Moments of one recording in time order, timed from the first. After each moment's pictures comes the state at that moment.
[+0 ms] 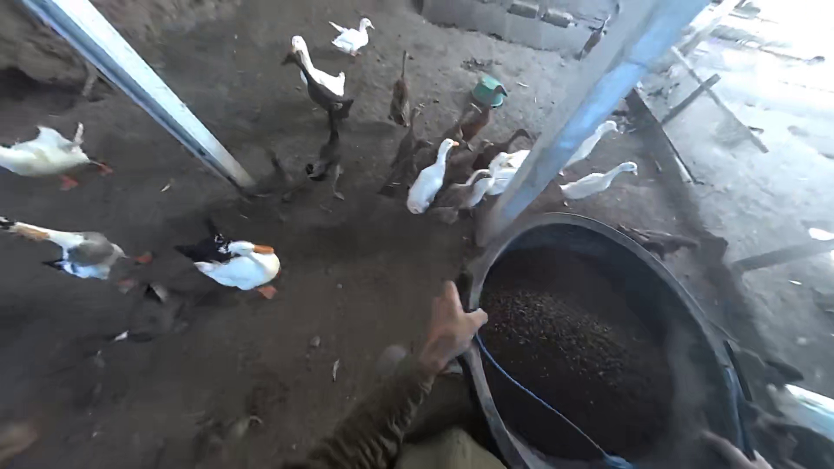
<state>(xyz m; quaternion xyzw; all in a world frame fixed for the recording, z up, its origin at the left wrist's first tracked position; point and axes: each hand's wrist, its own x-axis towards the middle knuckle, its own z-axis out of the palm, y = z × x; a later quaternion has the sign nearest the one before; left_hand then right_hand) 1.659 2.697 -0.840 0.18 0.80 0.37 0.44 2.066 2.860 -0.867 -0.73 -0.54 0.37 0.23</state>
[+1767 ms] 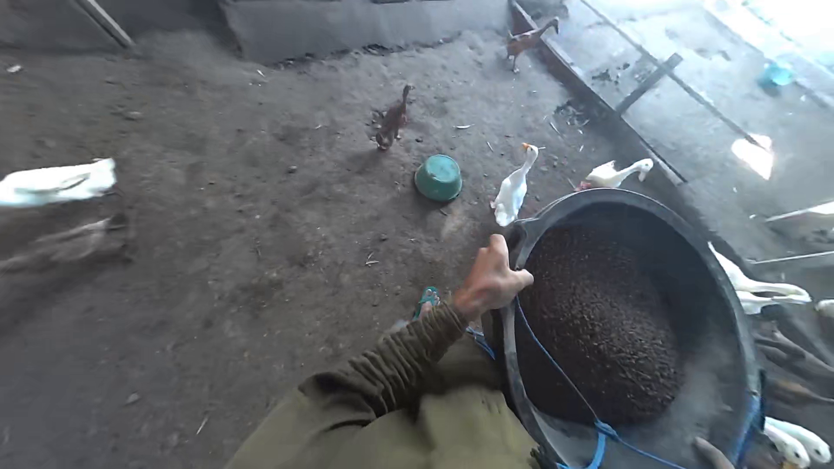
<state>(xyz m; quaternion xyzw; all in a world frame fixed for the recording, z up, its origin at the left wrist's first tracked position) 0.449 3.895 -0.818 0.53 0.60 0.25 0.54 0.867 3.699 -0.889 -0.86 -0.24 0.24 0.39</state>
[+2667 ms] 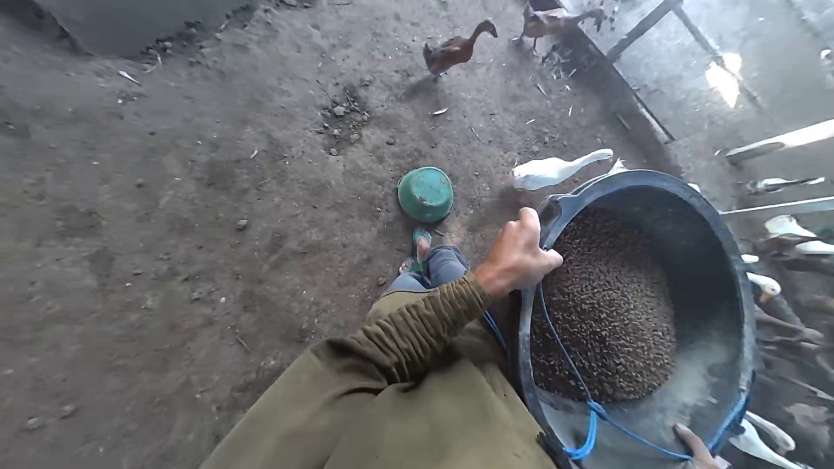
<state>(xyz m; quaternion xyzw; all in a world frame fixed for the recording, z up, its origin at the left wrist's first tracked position) 0.273 4.351 -0.834 0.60 0.49 0.15 0.61 0.591 4.028 -0.871 -0.90 -0.09 0.17 0.40</state>
